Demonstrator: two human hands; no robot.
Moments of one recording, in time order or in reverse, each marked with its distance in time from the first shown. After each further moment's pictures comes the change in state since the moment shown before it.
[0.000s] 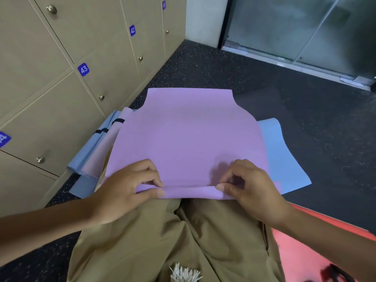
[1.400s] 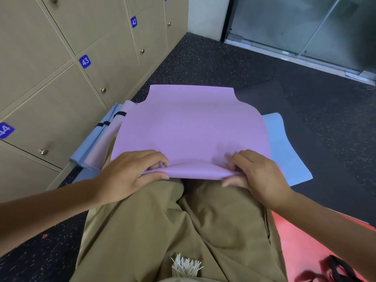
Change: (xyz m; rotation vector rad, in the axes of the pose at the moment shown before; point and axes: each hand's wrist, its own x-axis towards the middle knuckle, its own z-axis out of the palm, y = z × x) left_hand 0.014 -0.008 -0.002 0.259 0.094 0.243; right_hand 0.004 0.031 0.001 -0.383 0.140 -0.354
